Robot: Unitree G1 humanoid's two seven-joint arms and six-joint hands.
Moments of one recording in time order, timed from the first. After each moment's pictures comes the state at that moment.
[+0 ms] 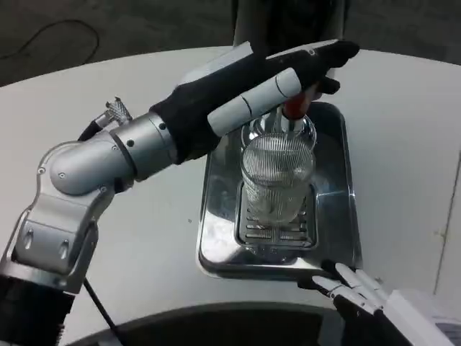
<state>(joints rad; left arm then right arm) -0.83 0.41 -0.10 0.14 -0.14 0.03 -0.72 0.53 -0.32 0.08 -0.96 -0.76 0.08 0.47</state>
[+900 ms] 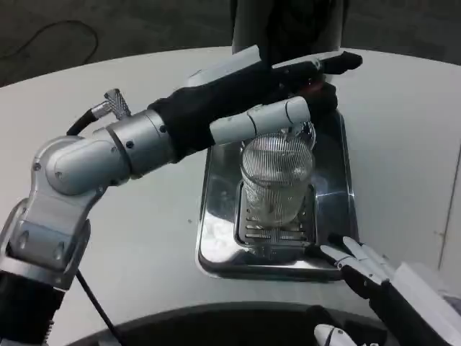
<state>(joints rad) -0.85 0.47 -0.14 0.16 -0.03 -0.10 -0.73 0.43 -0.30 0.05 -0.94 -0.70 0.14 0.47</state>
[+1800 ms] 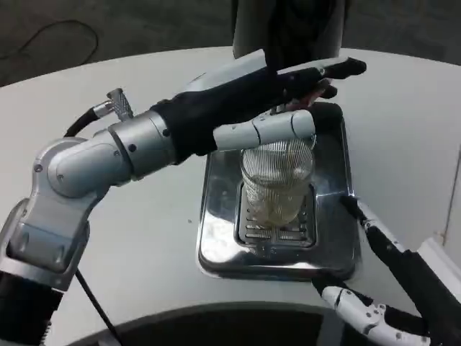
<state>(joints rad) -0.84 0.48 -0.16 0.15 0.01 -0.15 -0.73 0.31 -0.19 0.02 -0.82 -0.48 0.23 0.37</state>
